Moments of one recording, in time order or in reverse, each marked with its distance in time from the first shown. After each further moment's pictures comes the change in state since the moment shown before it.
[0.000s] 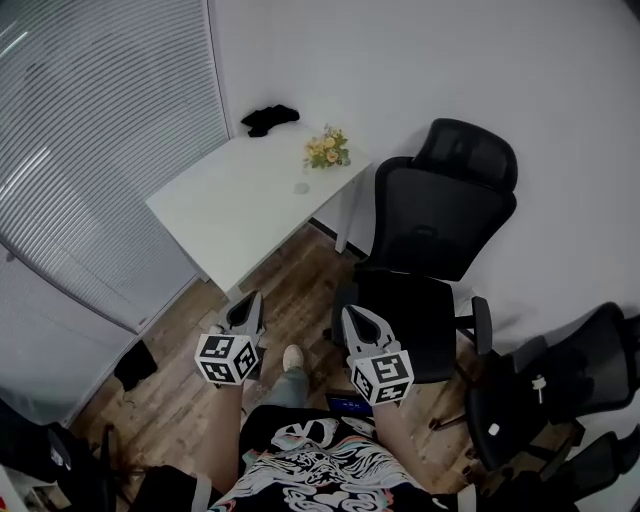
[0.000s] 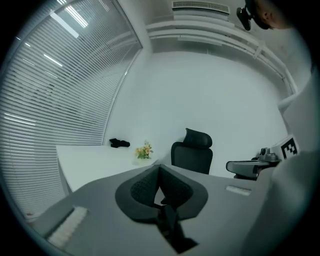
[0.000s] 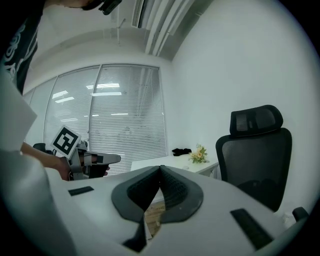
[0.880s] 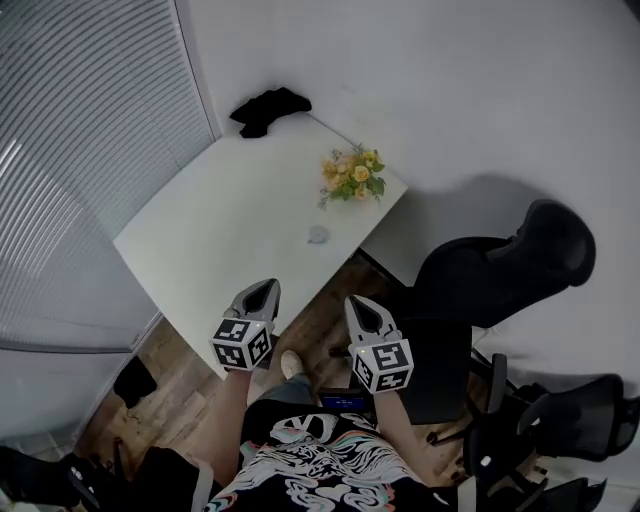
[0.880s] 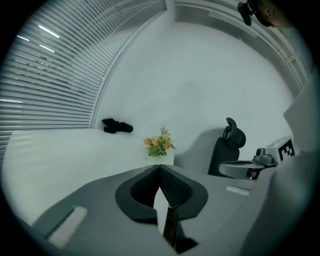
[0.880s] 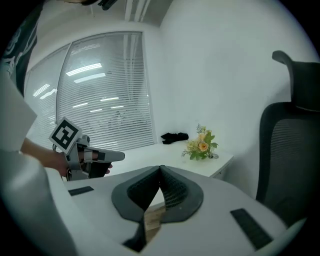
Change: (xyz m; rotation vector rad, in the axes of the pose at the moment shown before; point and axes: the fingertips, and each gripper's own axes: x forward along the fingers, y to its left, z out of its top) left arm 0.312 0.163 0.005 -0.094 0.200 -0.070; right arm 0.325 -0.140 -0.020 0.055 0.204 -0.019
